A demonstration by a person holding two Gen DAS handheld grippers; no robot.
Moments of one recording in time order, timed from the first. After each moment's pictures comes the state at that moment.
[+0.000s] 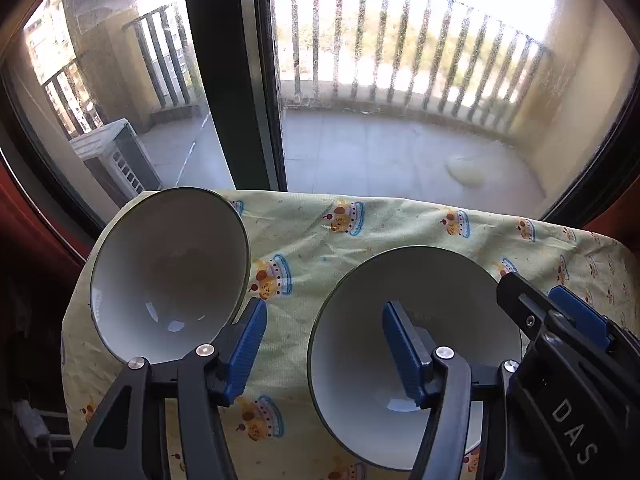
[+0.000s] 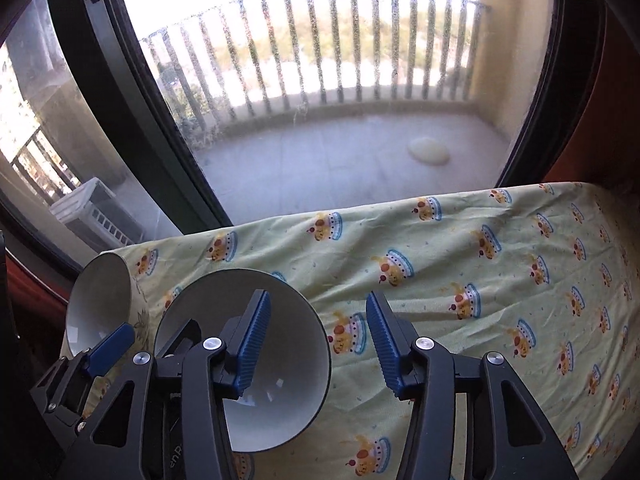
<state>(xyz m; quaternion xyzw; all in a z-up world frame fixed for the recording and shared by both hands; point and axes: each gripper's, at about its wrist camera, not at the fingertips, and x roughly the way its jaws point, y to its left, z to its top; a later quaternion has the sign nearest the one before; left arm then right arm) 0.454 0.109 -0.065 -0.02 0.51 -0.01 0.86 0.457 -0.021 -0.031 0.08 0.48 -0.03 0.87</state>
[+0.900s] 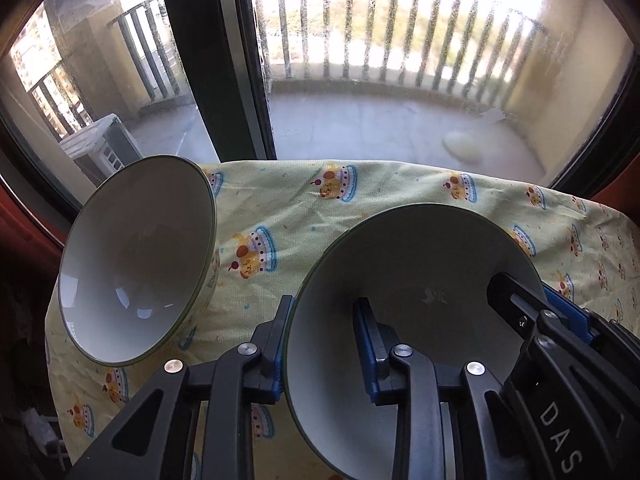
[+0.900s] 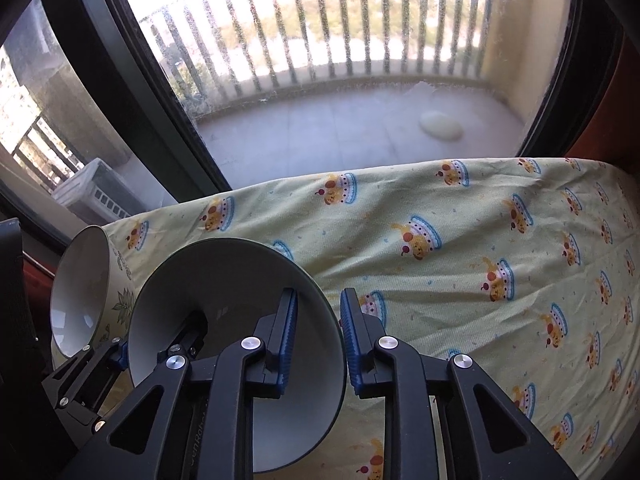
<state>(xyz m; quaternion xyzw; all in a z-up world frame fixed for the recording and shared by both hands) 0.452 0.102 -0.085 0.00 0.53 -0.02 0.85 0.462 -0.016 -0.063 0.09 0.52 -0.01 0.85</state>
